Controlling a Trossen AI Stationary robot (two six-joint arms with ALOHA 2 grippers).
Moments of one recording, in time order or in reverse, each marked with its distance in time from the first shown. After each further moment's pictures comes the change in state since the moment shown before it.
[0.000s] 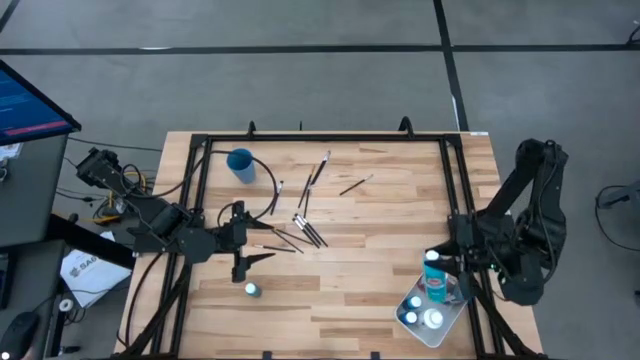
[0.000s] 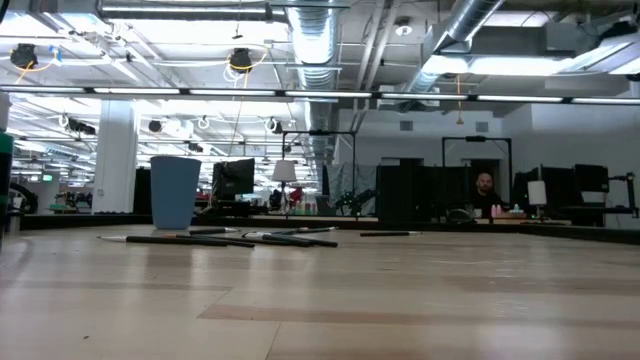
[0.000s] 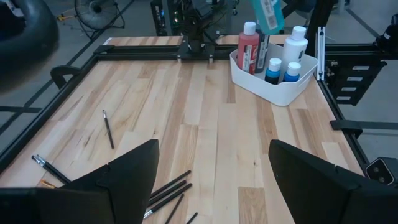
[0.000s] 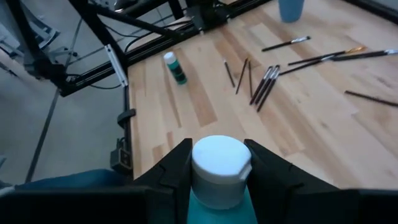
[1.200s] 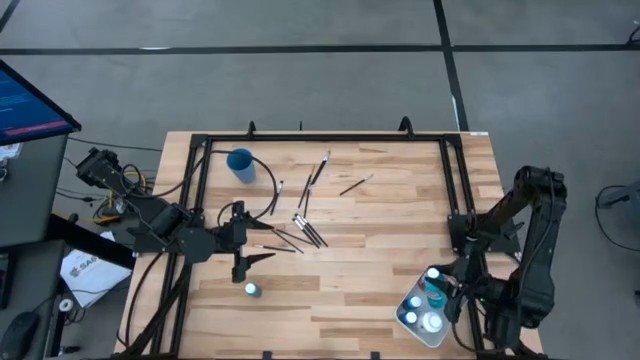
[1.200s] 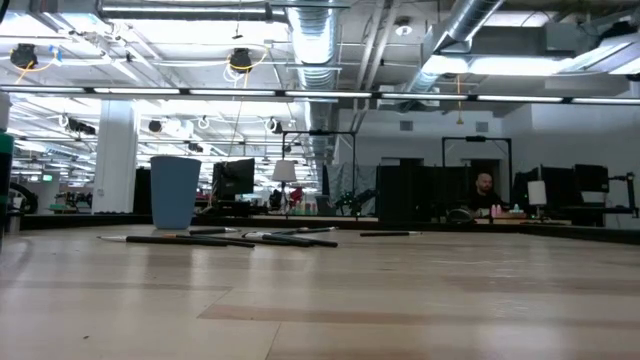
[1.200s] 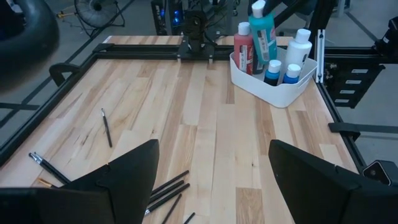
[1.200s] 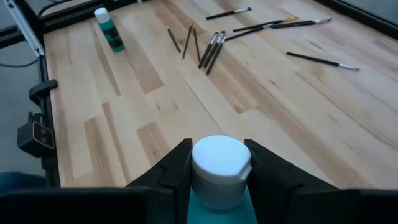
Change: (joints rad) left arm 0.000 0.000 0.000 0.001 0.001 -0.016; right arm 0.152 0.385 0.000 -0.363 0.021 0.638
